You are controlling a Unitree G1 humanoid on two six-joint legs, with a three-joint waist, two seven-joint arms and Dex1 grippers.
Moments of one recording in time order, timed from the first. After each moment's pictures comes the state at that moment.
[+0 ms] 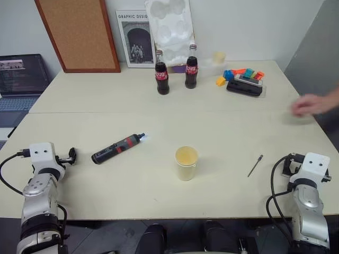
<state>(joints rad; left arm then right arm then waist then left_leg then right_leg) -0.23 0.61 0.42 0.63 -0.20 0.03 -0.23 0.05 -0.22 -0.39 -0.13 0.01 0.27 -0.17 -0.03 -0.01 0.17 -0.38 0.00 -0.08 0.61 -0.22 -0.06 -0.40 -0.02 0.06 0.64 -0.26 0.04</state>
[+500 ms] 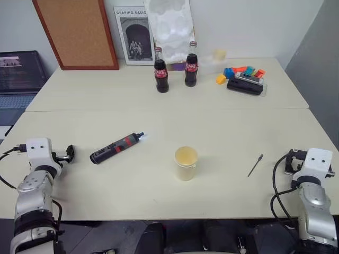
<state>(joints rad) -0.29 0.67 0.43 0.63 -0.22 0.10 -0.31 0.05 -0.31 -0.39 -0.19 0.01 0.30 -0.09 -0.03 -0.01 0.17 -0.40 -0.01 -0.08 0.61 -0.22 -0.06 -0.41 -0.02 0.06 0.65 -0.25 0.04</state>
